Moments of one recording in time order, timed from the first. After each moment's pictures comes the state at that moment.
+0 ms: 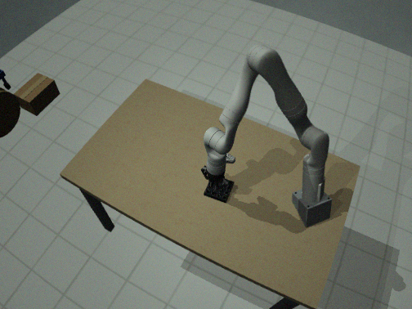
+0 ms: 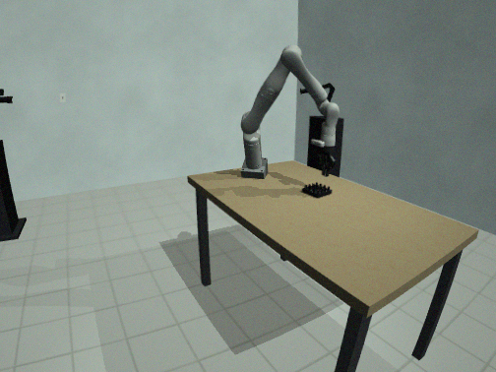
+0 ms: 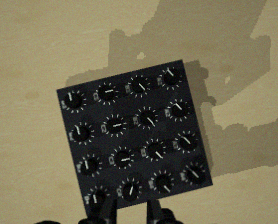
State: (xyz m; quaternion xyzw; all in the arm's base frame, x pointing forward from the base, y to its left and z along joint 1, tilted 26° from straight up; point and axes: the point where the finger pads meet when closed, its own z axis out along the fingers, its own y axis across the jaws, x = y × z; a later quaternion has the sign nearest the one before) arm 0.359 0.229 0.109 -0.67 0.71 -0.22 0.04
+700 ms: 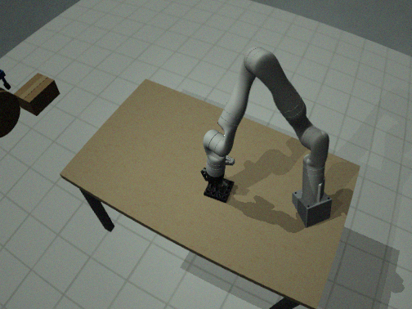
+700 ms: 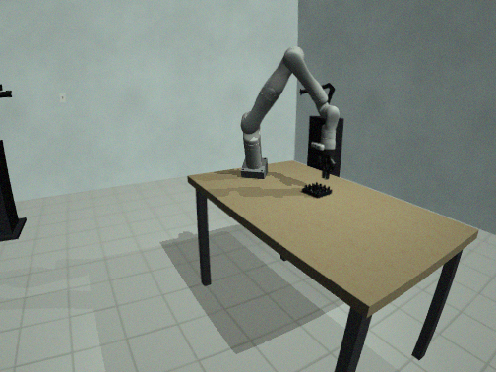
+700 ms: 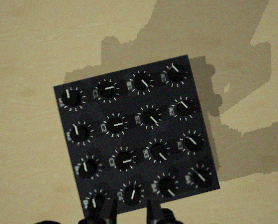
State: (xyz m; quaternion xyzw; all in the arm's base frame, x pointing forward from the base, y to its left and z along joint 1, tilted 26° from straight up) arm 0.365 0.226 0.096 -0.67 0.71 -0.22 0.04
